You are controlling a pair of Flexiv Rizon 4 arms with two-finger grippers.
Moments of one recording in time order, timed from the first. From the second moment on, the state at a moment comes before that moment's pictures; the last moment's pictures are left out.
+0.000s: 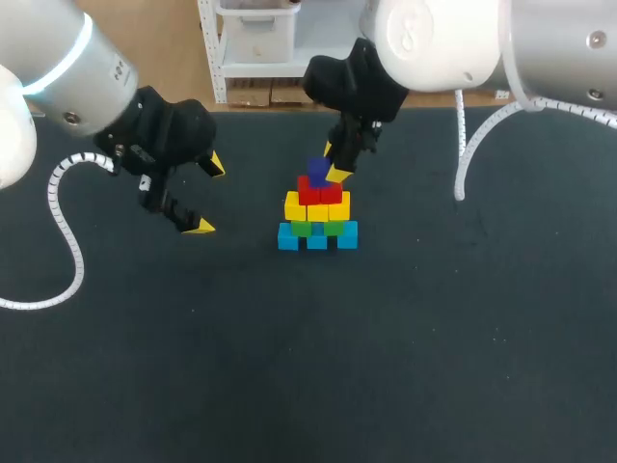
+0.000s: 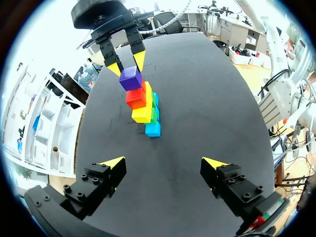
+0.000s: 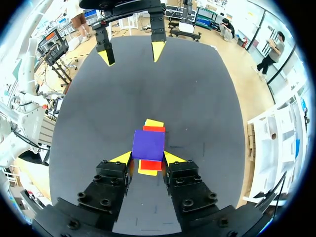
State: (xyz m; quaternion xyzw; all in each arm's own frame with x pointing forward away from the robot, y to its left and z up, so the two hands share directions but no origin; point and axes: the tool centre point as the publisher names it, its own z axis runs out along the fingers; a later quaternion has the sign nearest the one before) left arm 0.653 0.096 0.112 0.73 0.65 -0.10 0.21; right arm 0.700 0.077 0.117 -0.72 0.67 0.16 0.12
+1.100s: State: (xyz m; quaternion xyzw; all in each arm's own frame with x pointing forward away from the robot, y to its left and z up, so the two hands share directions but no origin) left arm 0.653 0.096 0.112 0.73 0.65 -0.10 0.21; right arm 0.701 0.078 0.115 -0.72 0.66 0.16 0.11
